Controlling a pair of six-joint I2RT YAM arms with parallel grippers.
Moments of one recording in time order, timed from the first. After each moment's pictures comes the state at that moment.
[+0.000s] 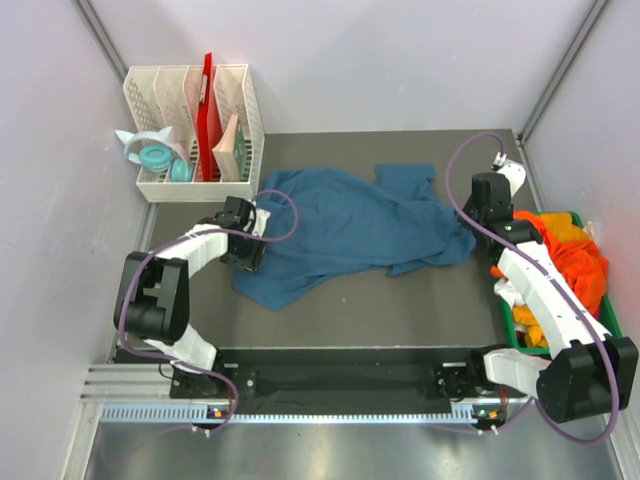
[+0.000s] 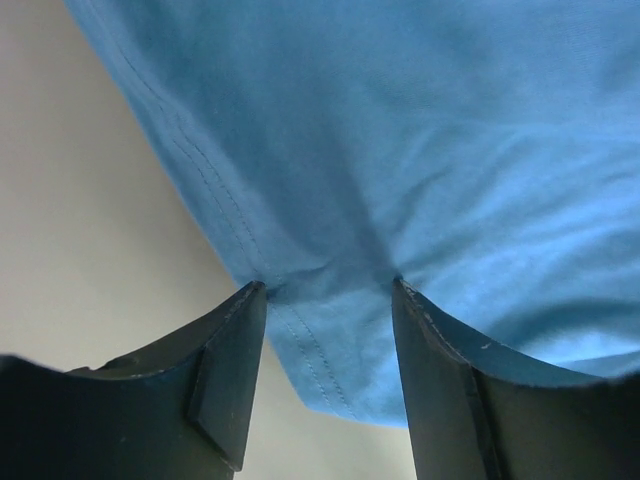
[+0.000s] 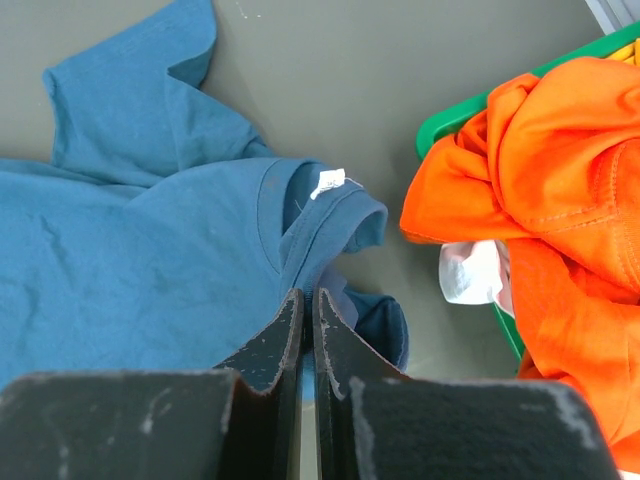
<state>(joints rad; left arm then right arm) -0.20 1.59 0.91 -0.52 0.00 0.17 0.18 1.15 0.97 -0.46 0.40 0.47</state>
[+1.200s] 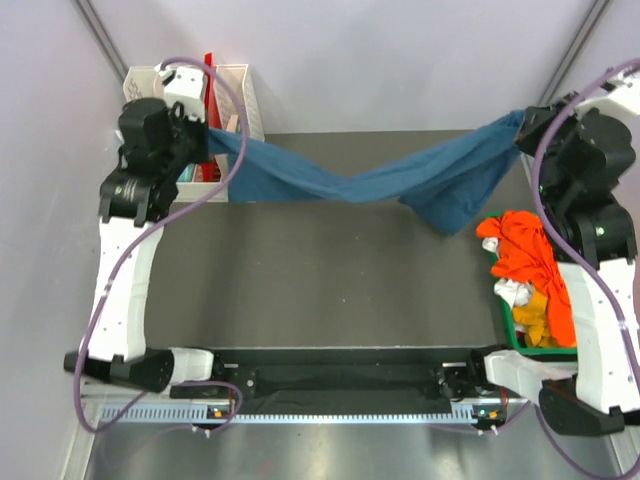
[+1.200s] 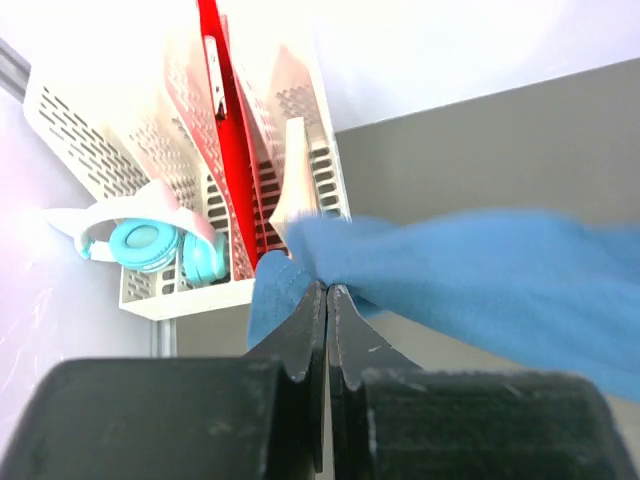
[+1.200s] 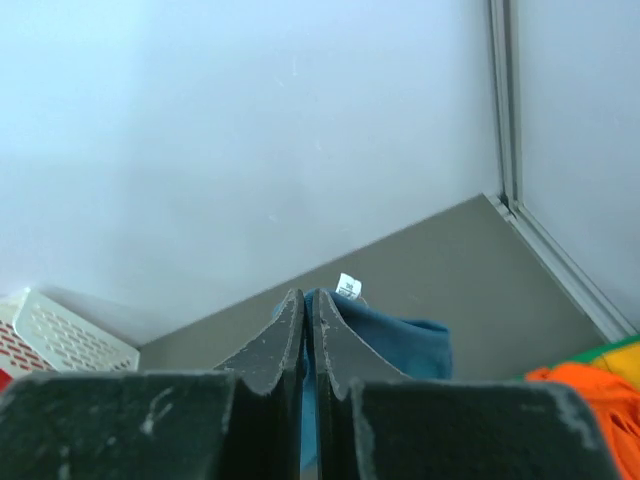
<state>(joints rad) -0.16 1.35 1.80 -0.73 -0.04 0.14 0.18 1.12 1.68 -0.53 0.41 0.37</state>
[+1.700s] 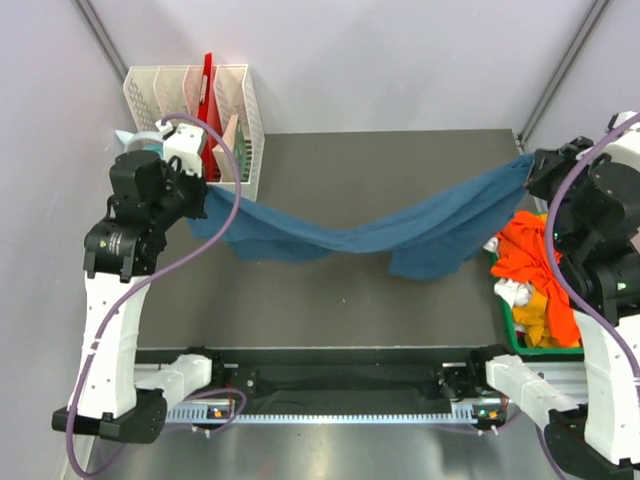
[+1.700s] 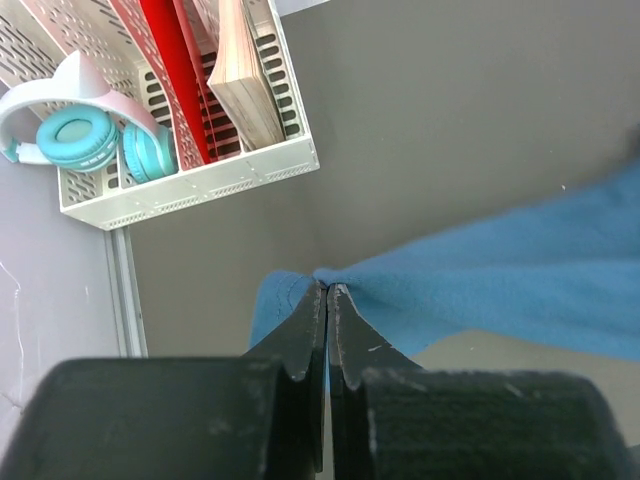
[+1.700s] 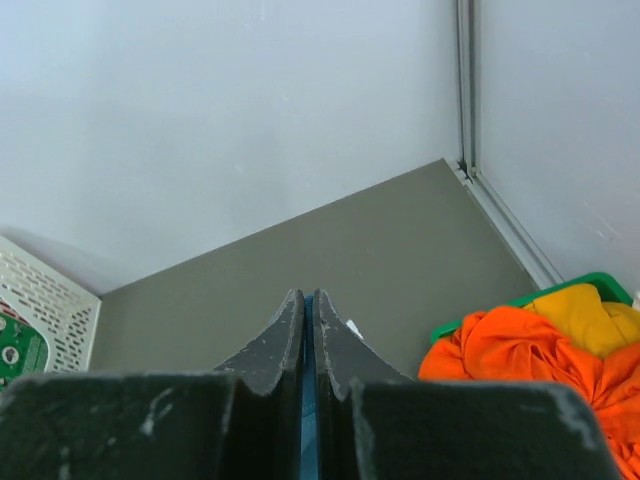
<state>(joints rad) -0.15 1.06 1.56 -0.91 0.06 0.14 0.19 0.90 1.54 -0.68 0.40 0.32</state>
